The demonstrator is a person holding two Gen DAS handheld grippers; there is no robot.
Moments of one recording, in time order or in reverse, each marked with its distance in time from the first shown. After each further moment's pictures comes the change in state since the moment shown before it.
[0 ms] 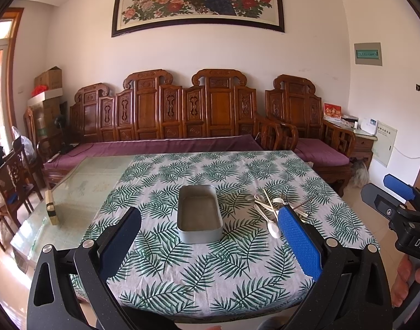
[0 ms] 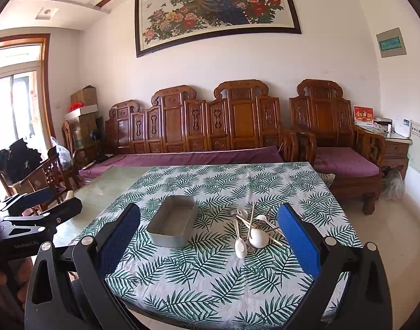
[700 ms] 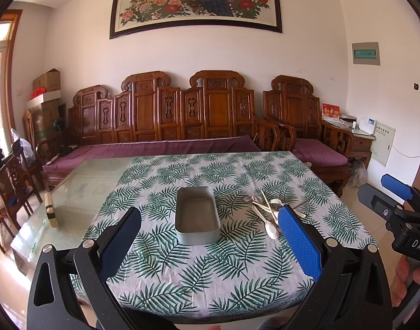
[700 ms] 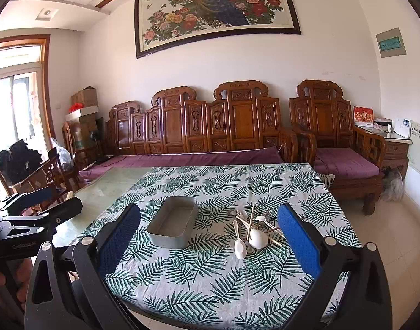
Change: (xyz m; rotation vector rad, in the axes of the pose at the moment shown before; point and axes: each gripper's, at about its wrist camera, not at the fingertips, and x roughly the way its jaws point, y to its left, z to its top) left arm -0.002 -0.004 0.004 0.009 -0.004 -0.007; right arm 0.000 0.001 0.001 0.003 -0.001 0.000
